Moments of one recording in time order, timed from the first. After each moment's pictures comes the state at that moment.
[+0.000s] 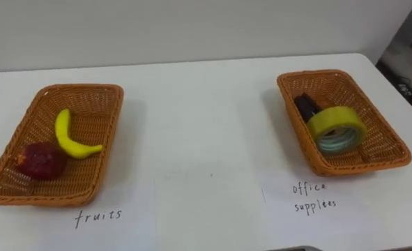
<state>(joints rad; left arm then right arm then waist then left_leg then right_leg) 0.31 0.14 0.09 1.04 0.14 0.04 0.26 0.16 -0.15 0.00 1.13 0.02 -0.02 -0.24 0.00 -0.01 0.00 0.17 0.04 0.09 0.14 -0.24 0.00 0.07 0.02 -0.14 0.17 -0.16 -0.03</state>
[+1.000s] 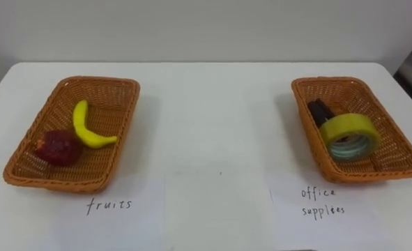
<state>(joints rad) 0.28 0.14 0.06 1.04 0.15 0.04 0.27 0.16 -0.16 0.05 1.14 0.05 -0.02 -0.19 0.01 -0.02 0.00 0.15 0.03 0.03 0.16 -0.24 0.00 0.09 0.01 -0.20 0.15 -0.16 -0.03</state>
